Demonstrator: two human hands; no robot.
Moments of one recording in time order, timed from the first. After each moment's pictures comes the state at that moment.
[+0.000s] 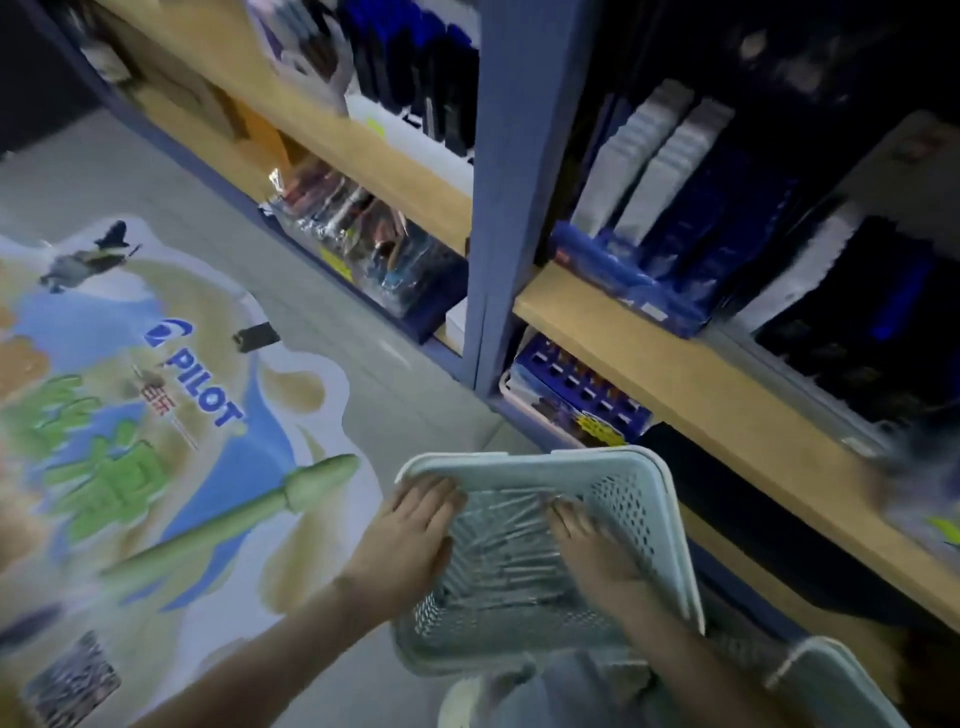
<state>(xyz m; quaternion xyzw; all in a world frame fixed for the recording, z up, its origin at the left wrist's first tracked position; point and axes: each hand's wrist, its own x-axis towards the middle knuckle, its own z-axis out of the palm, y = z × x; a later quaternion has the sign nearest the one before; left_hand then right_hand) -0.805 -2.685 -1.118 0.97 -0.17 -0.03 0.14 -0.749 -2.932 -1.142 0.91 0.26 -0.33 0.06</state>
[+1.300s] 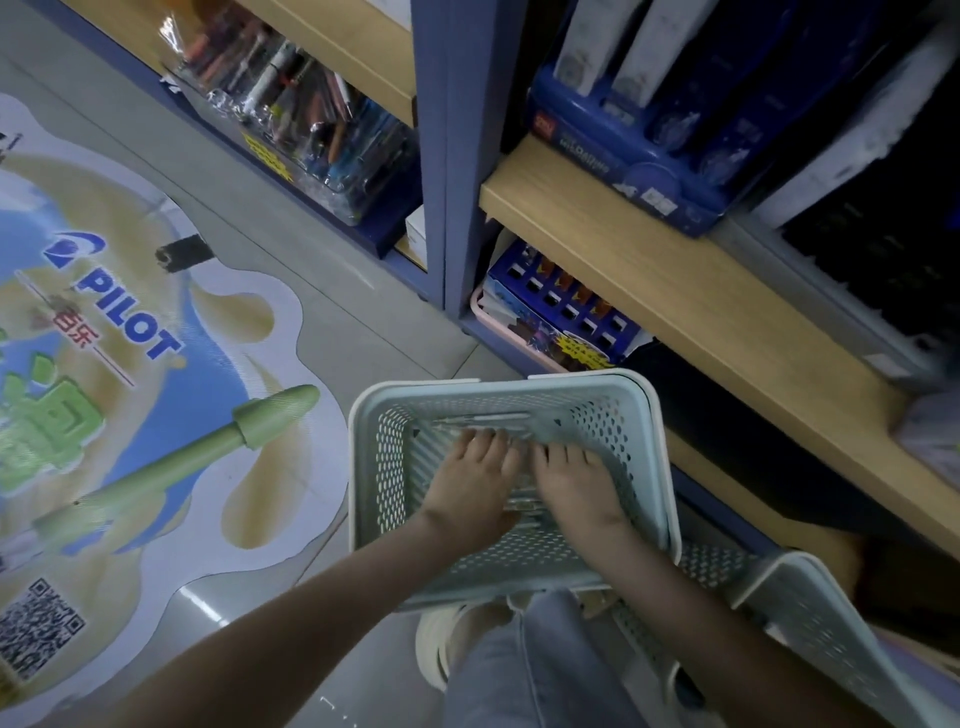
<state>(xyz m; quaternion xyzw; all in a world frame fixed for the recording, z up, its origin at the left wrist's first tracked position) -0.784 -2.784 -1.132 0.95 -0.19 -0.25 0.05 -0.761 -2.933 -1.155 0.94 0.28 -0.14 0.11</state>
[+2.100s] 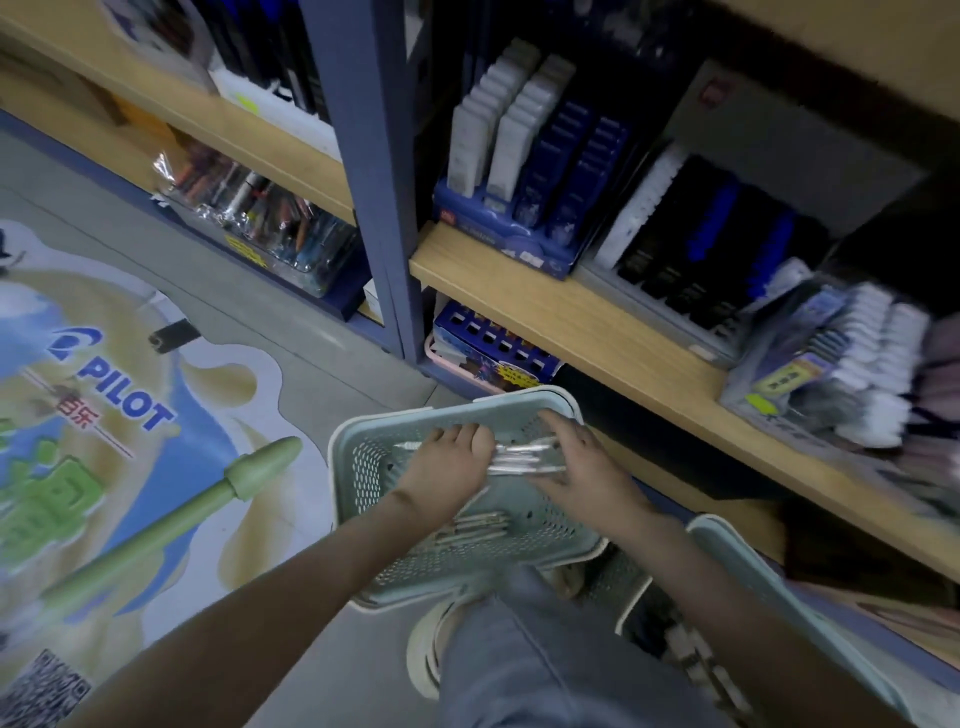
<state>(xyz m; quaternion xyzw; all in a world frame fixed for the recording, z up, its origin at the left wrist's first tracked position) -0.756 -2.788 -1.068 0.96 -0.25 -0.11 0.05 -0.751 -2.979 -1.029 0.92 0.07 -0.26 -0.27</state>
